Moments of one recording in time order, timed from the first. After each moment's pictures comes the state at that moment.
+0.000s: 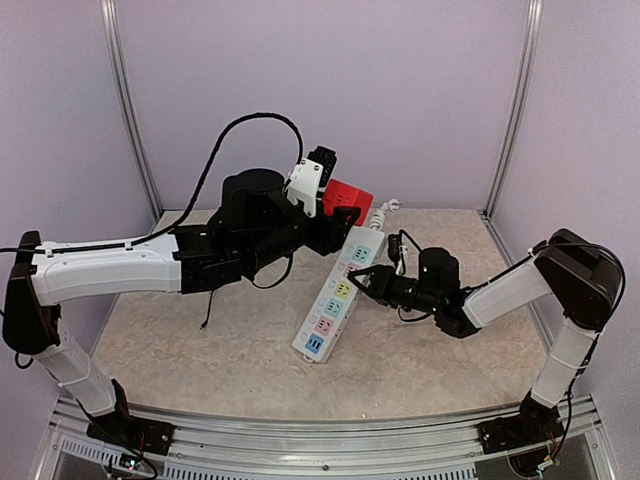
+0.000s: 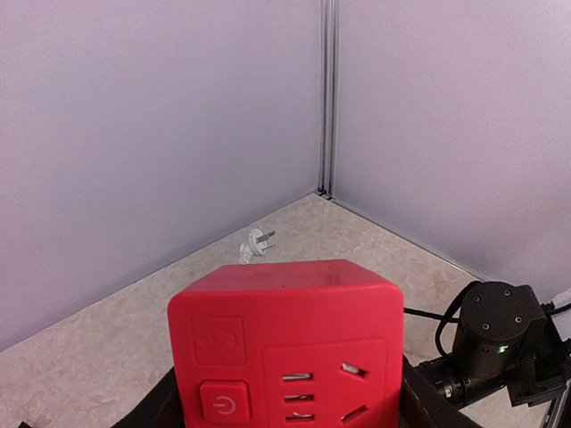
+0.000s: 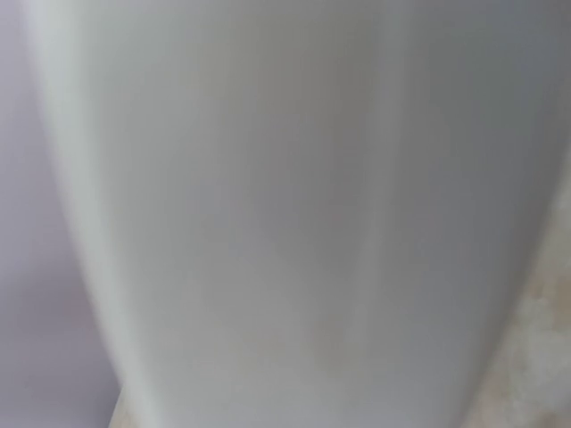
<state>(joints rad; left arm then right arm) -1.08 1.60 1.33 0.16 -0.35 -0.03 0.71 1.76 0.67 0.90 -0.27 0.91</state>
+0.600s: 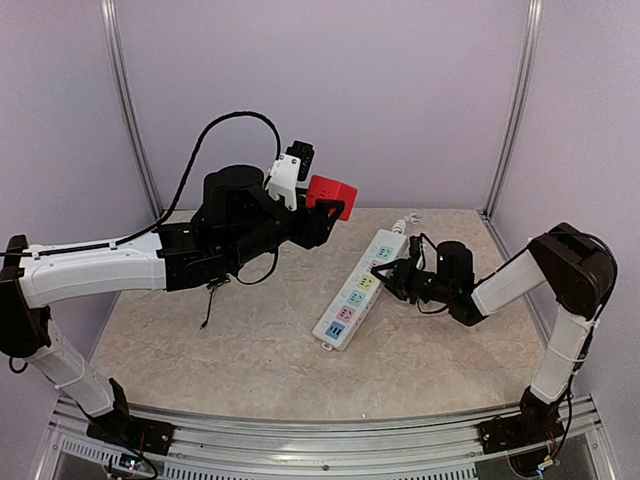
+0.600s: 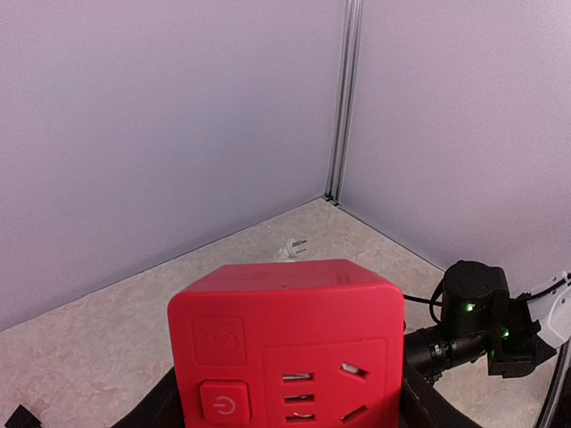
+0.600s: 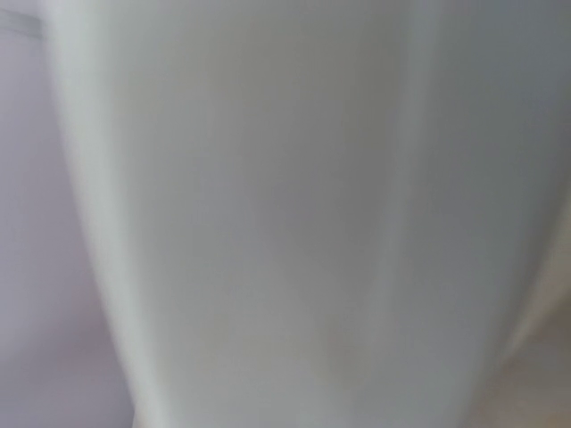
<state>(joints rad) -1.03 1.53 1.27 0.16 -0.33 -0.10 0.51 1.82 0.67 0.87 -0.42 1.01</state>
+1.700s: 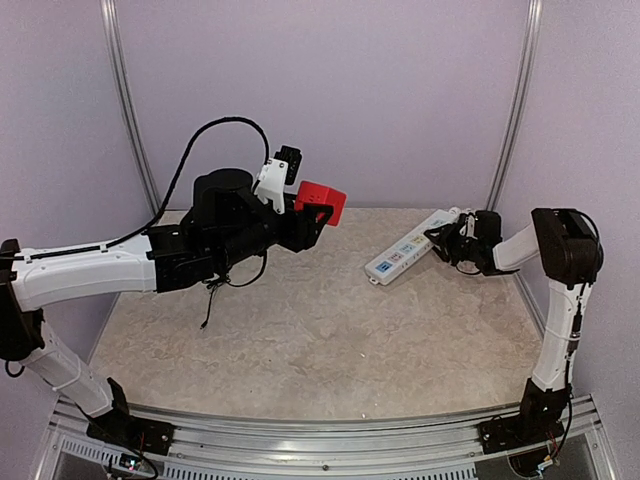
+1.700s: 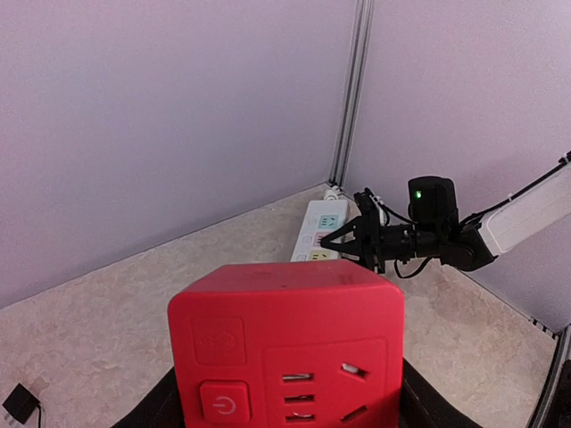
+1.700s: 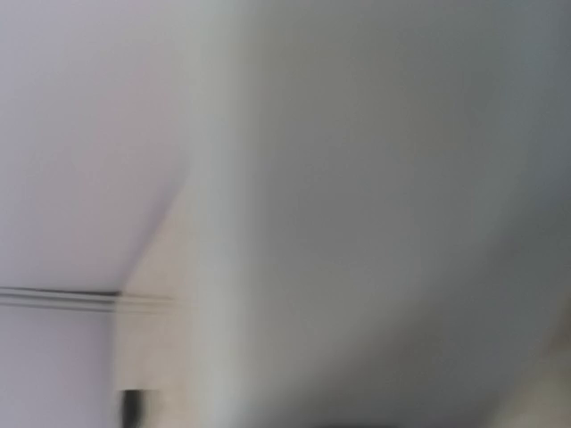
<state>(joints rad) -0.99 1.48 1.21 0.13 -0.30 -0.14 0.05 2.08 1.08 0.62 -0.55 1.01</state>
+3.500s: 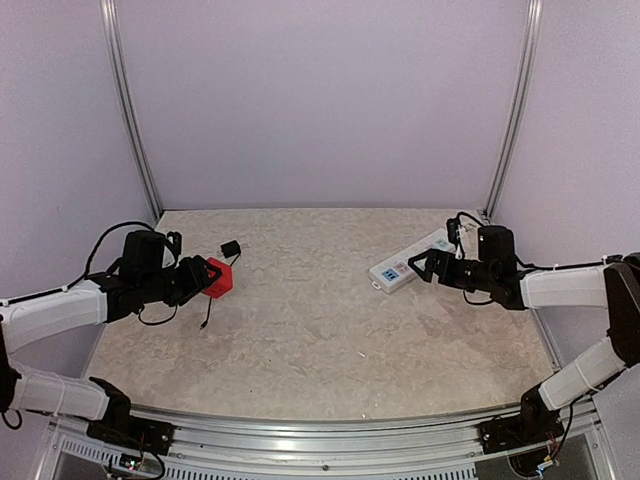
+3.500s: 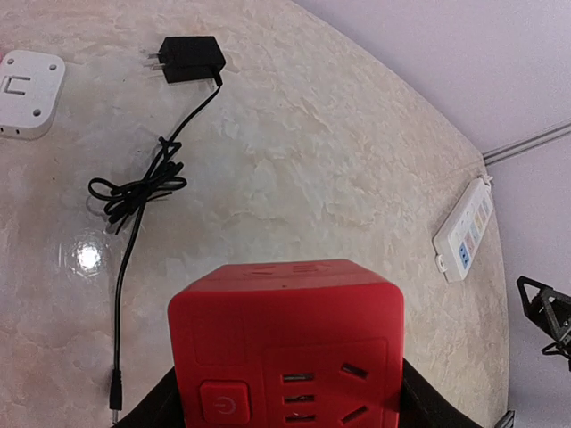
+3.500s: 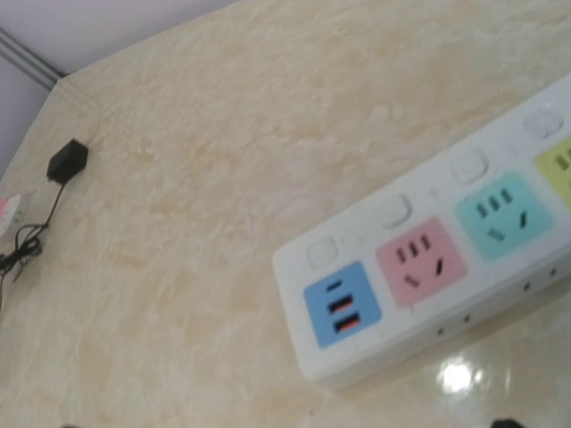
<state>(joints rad) -0.39 1.15 0.62 -0.05 0.10 -0.73 0.31 1.42 0.63 0.33 -0.35 0.46</state>
